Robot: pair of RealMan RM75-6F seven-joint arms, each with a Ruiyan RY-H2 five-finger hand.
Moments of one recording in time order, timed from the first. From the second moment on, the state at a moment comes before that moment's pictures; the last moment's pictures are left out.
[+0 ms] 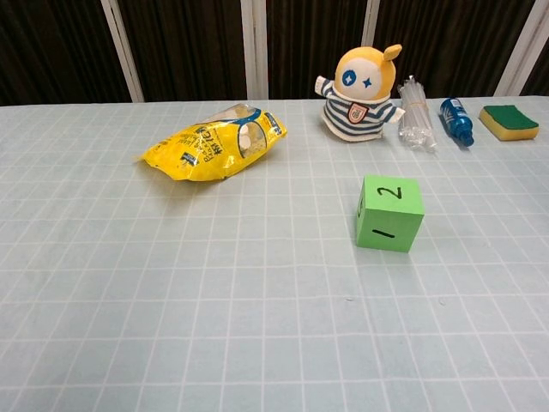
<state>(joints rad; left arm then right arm) -0.04 -1.07 -0.02 -1.62 1.59 1.58 0.07 0.06 -1.16 0.04 -1.63 -1.52 1.54 -0.14</state>
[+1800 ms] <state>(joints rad) -0.06 -1.01 -0.06 -1.61 1.46 1.48 -0.10 0.92 -1.56 0.33 -2.20 -0.32 1.48 -1.43</state>
